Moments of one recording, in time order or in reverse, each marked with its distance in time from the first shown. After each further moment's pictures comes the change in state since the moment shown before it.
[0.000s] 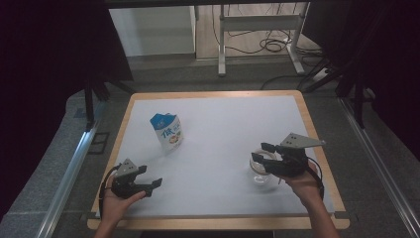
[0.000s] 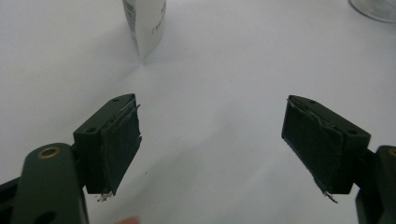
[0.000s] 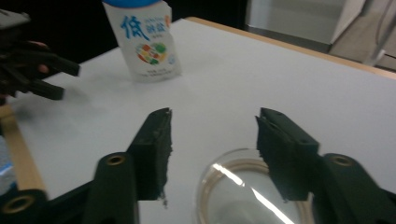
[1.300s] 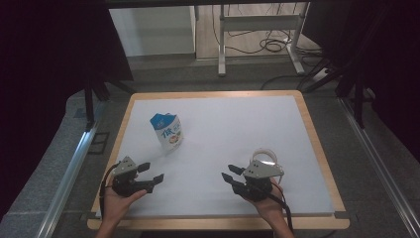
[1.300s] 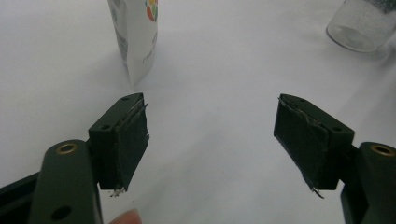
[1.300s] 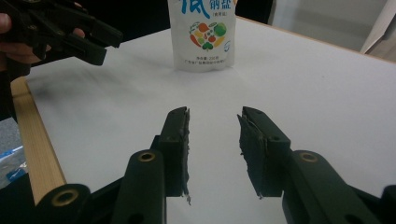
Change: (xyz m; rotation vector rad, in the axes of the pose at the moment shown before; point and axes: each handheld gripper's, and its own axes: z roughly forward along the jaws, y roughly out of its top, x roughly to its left) left arm -0.003 0.010 -0.001 -0.074 -0.028 -0.012; right arm 0.075 -0.044 0.058 -0.027 0.030 -0.093
